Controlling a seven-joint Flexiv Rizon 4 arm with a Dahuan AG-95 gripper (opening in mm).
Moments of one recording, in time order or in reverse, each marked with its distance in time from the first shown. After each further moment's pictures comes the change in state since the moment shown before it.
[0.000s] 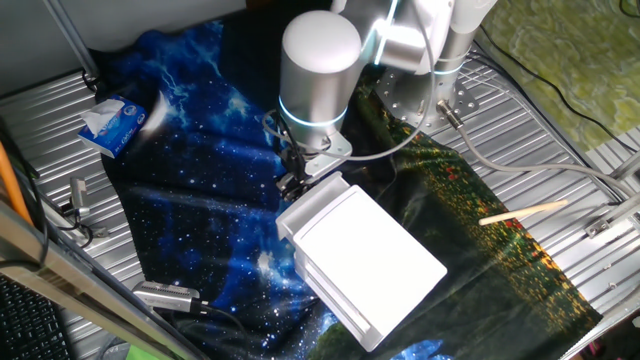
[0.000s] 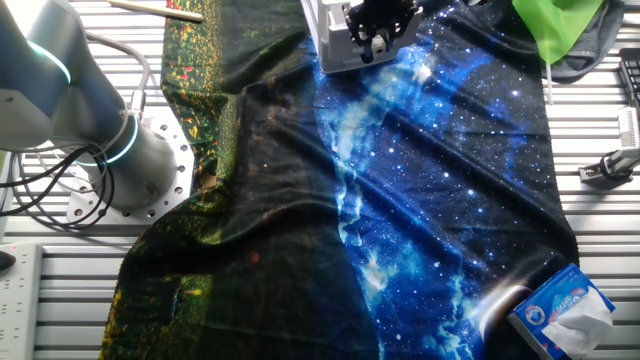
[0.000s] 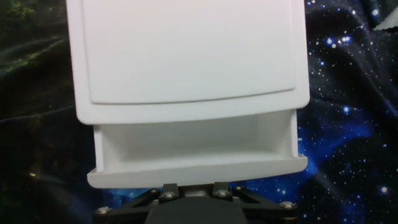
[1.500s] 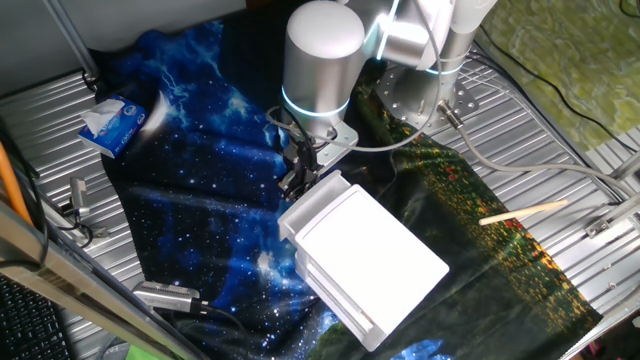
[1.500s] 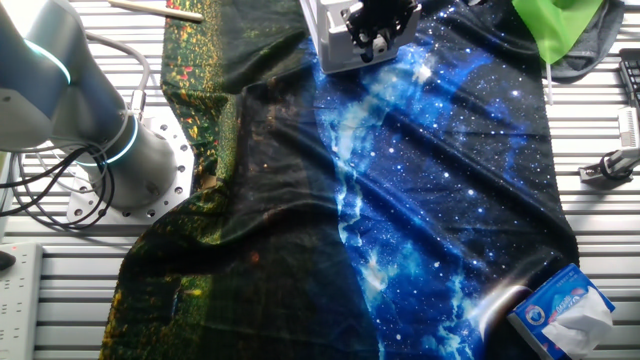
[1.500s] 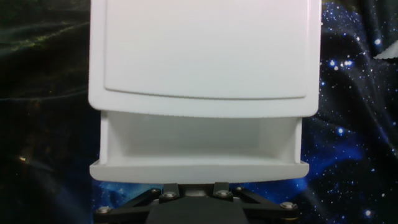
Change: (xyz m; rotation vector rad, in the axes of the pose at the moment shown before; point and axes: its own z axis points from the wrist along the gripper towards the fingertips) arm 0.001 0.000 0.000 0.044 -0.028 -0.103
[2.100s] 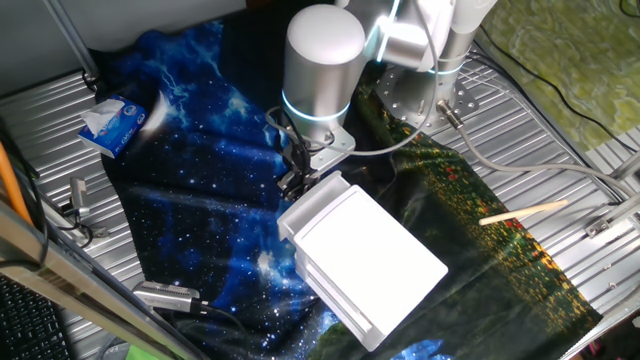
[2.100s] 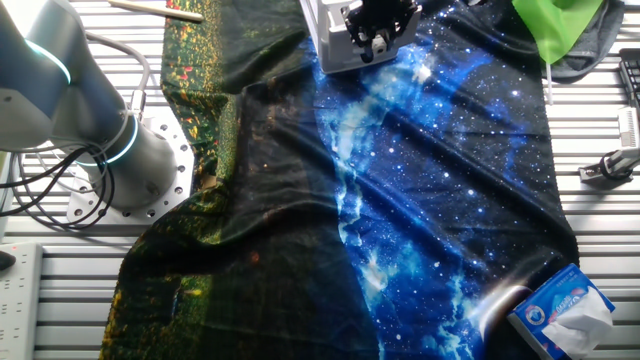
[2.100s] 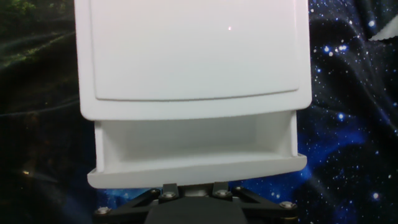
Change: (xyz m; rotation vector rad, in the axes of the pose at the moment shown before) arm -0.001 0.000 0.000 -0.014 0.017 0.084
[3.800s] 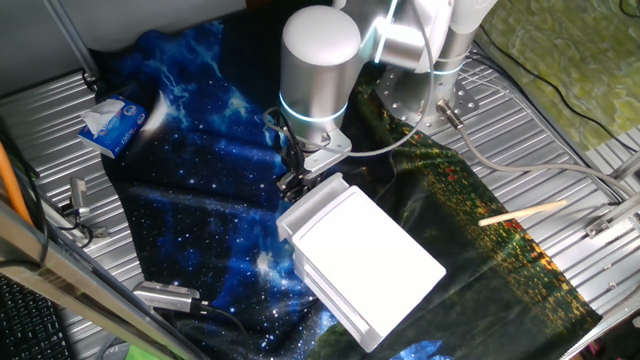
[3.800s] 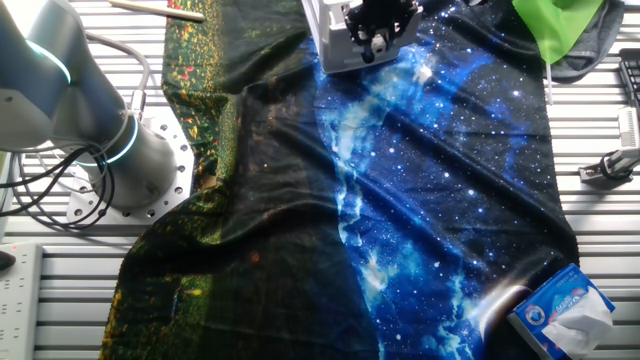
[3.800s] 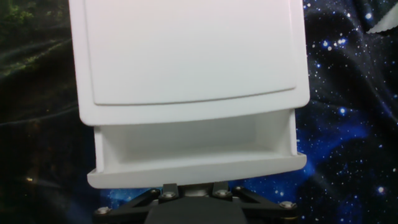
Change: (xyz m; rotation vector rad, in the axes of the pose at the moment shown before) arm -0.006 0.000 0.000 -0.012 -0.011 0.048
